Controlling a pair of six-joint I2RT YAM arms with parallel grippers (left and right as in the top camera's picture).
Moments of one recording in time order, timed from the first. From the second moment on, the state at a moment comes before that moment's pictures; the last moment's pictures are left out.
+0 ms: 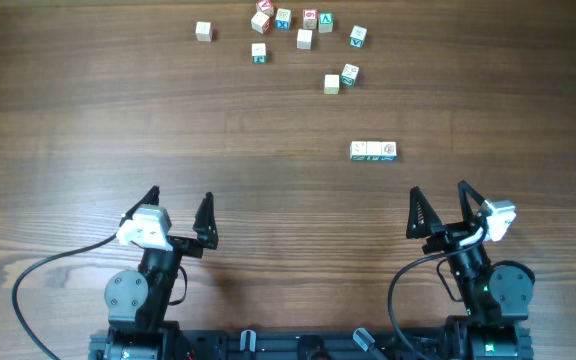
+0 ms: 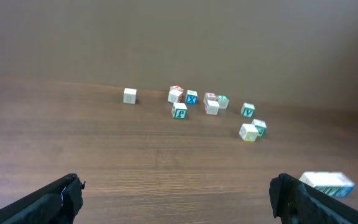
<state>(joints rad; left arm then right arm) -0.06 0.03 0.02 -0.04 0.14 -0.18 -0.02 0.05 0.01 0.01 -0.26 0.34</state>
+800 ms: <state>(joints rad) -0.02 0.01 0.02 -0.07 0.09 -0.09 -0.02 0.05 0.01 0.01 -0.26 0.34</state>
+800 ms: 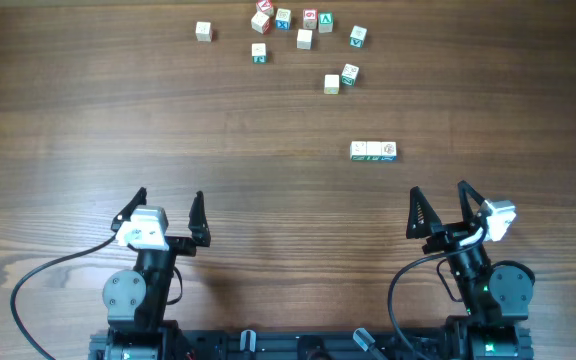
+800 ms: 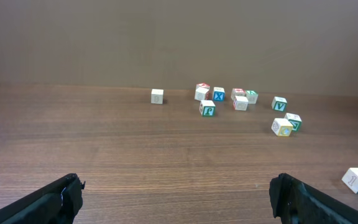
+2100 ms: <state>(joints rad) -0.02 0.01 0.02 -0.07 0.09 -0.09 0.00 0.05 0.01 0.01 -0.26 0.27</state>
